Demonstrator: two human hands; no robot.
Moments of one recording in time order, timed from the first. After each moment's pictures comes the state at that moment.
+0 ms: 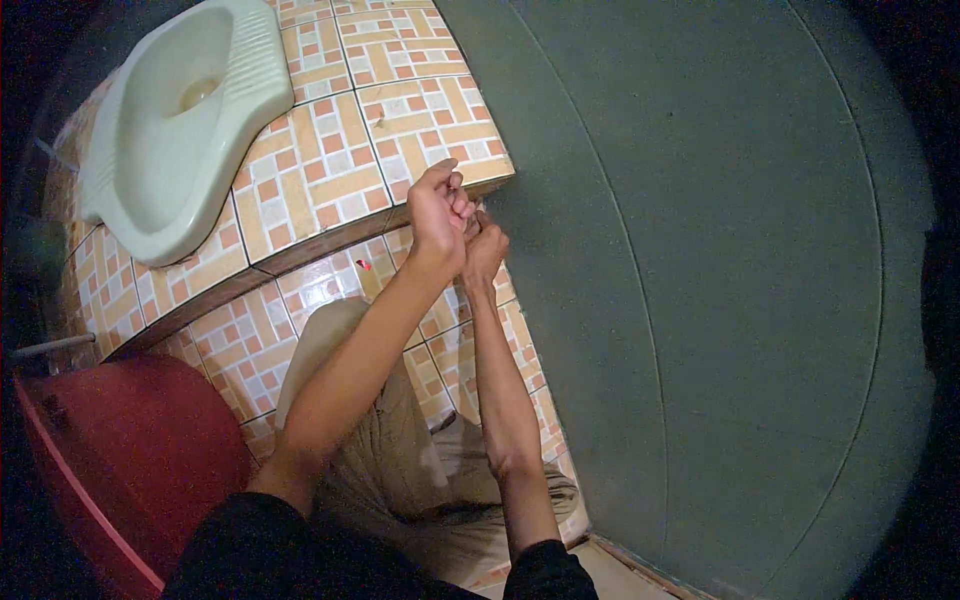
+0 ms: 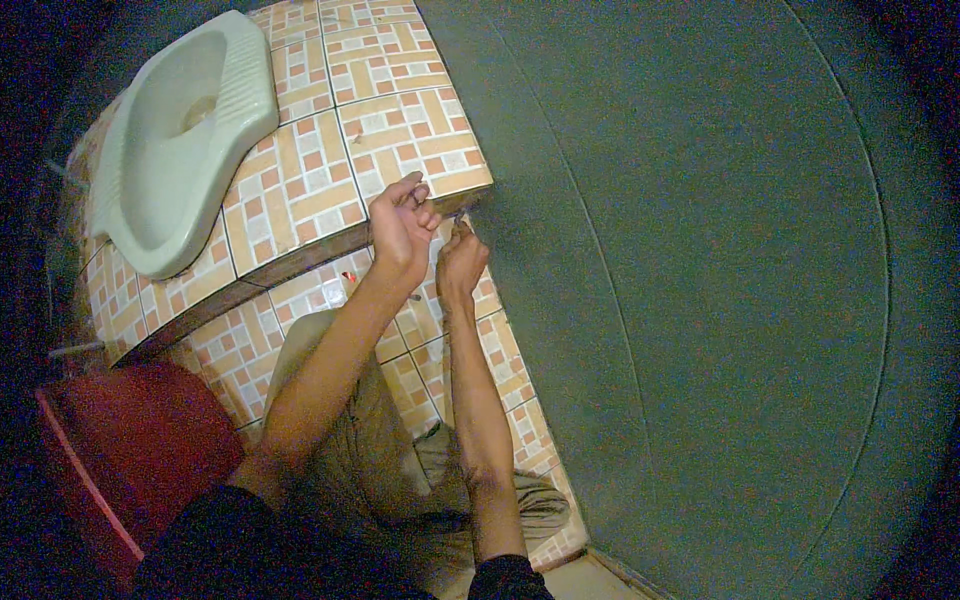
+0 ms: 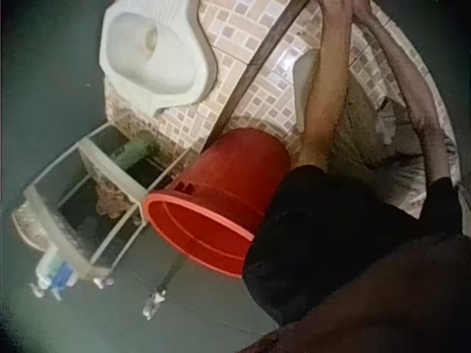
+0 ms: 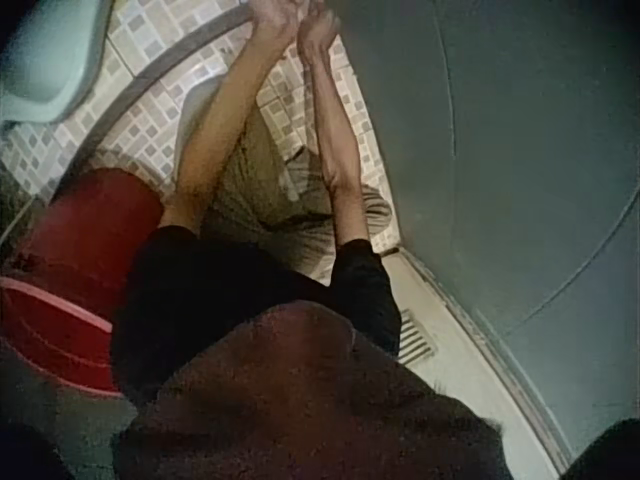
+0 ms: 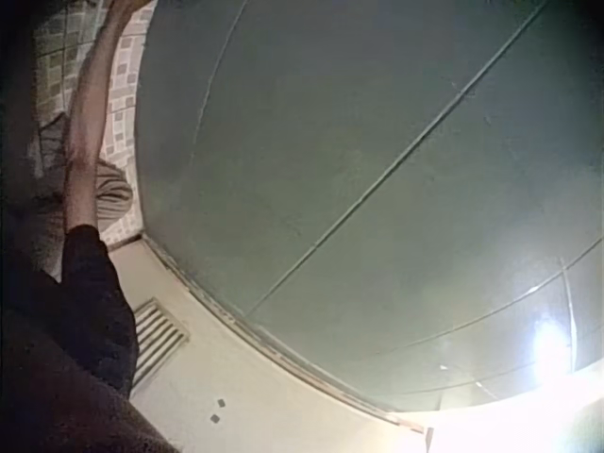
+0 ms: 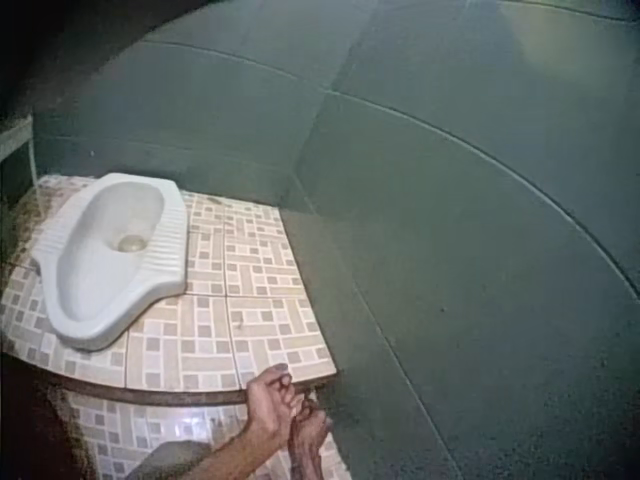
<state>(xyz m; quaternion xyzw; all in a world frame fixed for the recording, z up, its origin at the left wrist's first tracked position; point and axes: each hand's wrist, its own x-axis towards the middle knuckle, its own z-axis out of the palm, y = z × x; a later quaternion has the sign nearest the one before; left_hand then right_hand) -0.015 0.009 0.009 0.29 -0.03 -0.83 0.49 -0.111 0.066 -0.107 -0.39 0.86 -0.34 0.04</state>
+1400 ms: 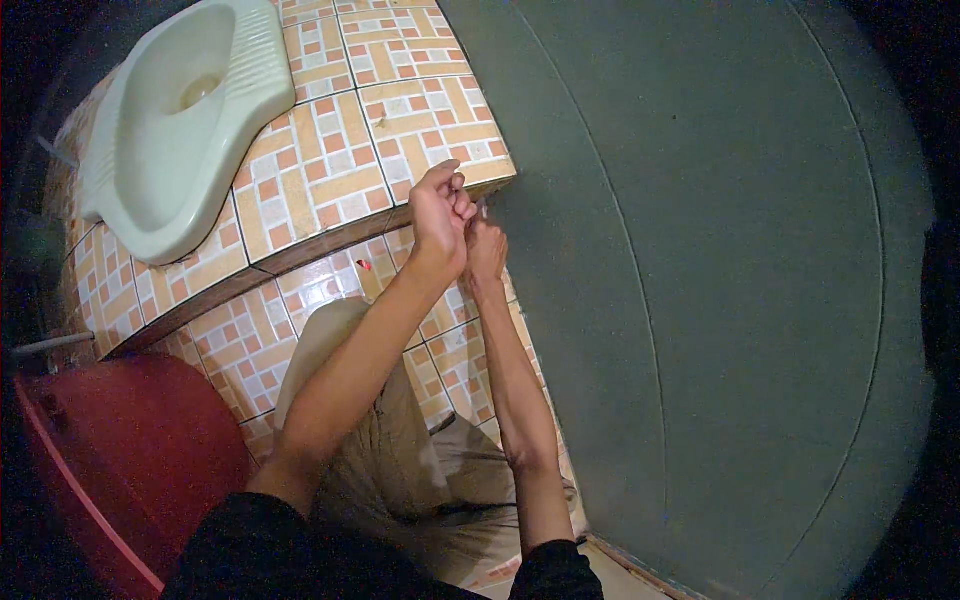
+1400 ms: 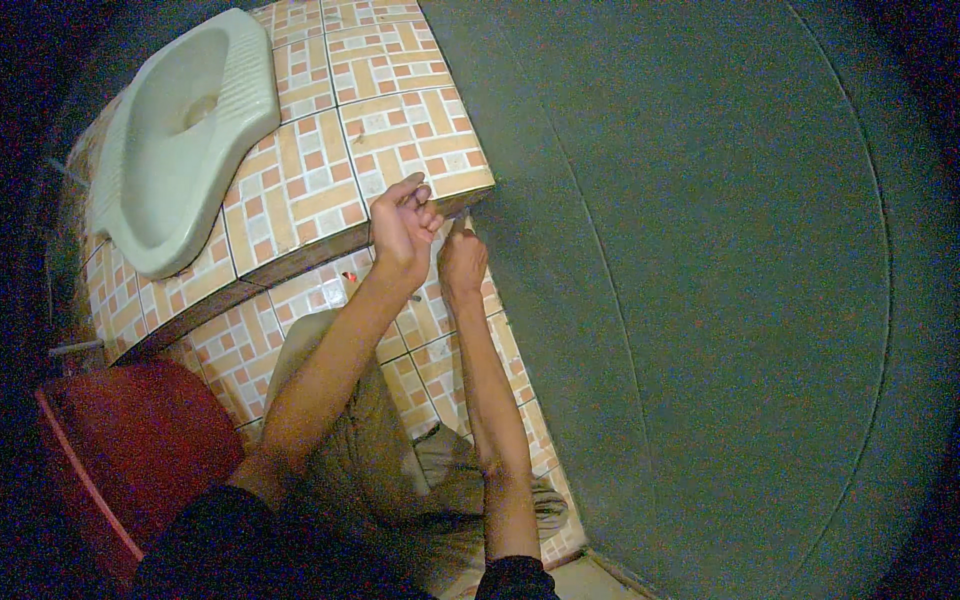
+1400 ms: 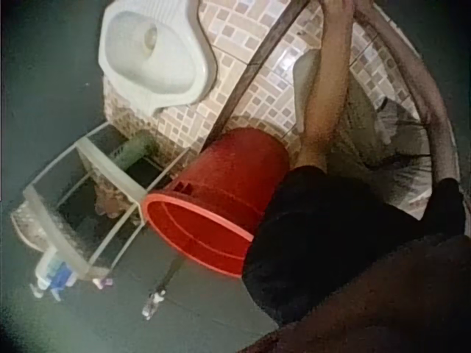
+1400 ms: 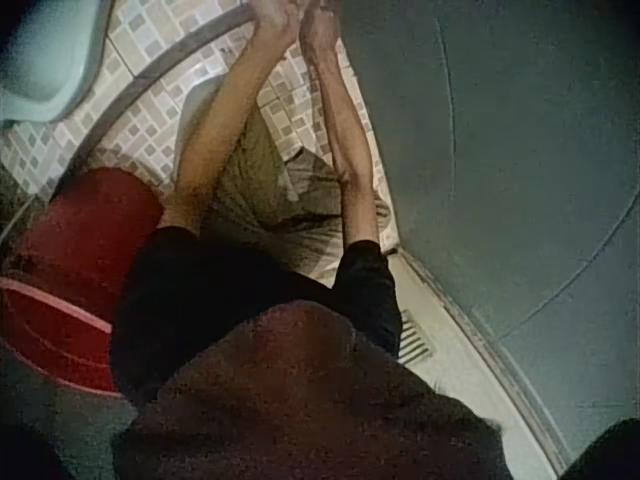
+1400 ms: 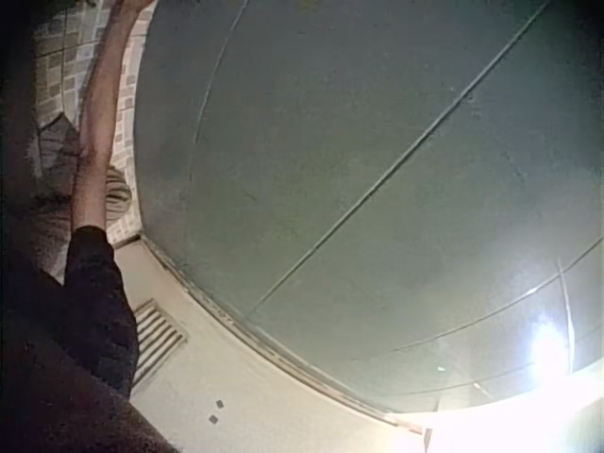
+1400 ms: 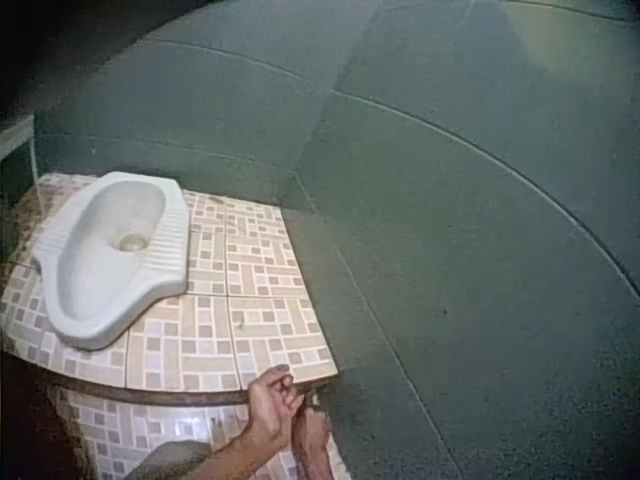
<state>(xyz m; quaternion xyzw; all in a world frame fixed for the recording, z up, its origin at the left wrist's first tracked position) -0.015 0.007 0.000 0.28 -0.03 -0.83 0.49 -0.127 0.062 -0.117 -0.54 0.83 -0.13 0.01</state>
